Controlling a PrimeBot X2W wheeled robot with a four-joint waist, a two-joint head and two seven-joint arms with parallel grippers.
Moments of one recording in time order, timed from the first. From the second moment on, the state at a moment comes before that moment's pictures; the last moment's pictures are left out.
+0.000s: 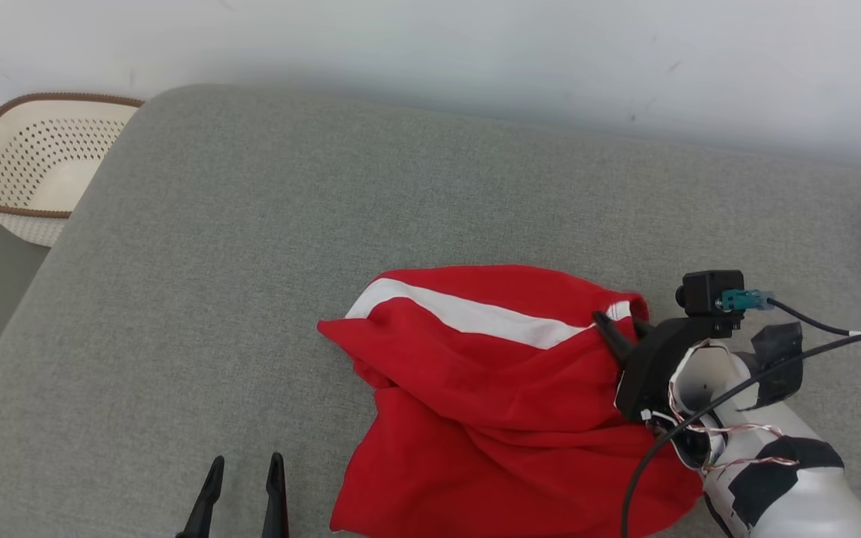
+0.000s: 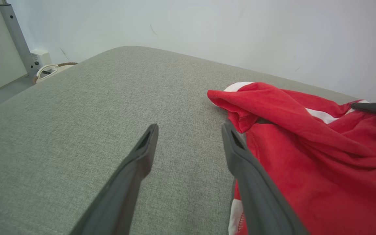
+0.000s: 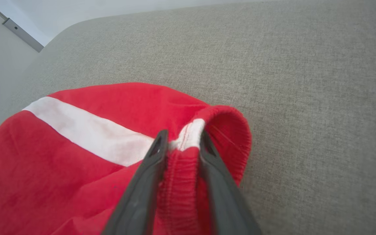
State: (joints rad) left arm 0.01 0.05 -0.16 0.03 -0.21 0.12 -0.26; right arm -0.66 -0.26 0.58 0.75 0.66 0.13 0.12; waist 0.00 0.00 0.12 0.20
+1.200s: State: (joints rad) left arm -0.05 0.05 -0.20 0.07 -0.24 0.12 -0.26; right arm -0.97 -0.30 0.72 1.07 0.86 0.13 0.02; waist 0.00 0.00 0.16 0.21
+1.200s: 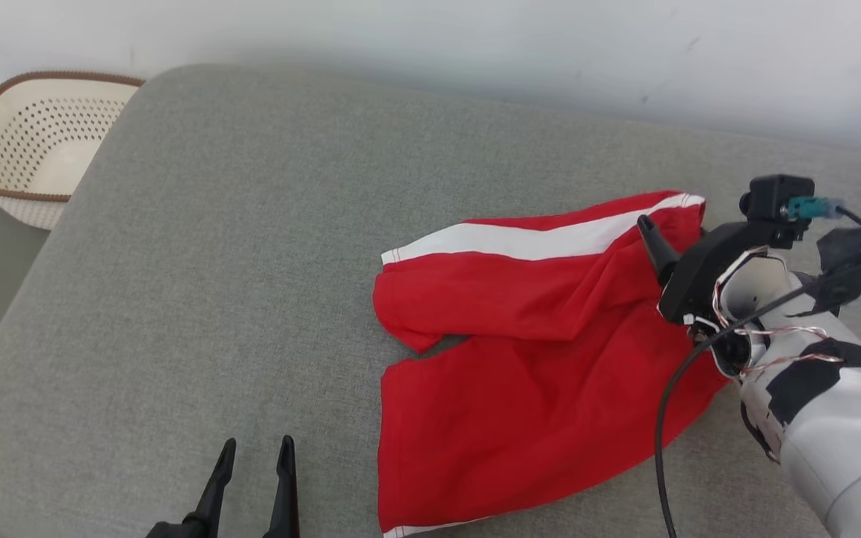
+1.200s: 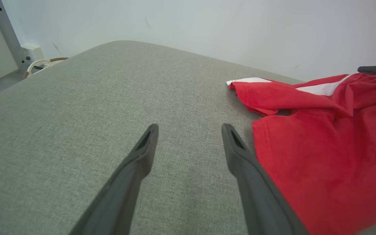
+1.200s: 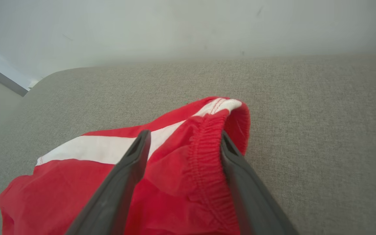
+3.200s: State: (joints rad) left arm -0.04 0.05 -0.35 0.14 -0.17 0.02 -0.26; right arm -0.13 -0.30 0.31 0.21 0.36 0.13 -0.26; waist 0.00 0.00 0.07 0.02
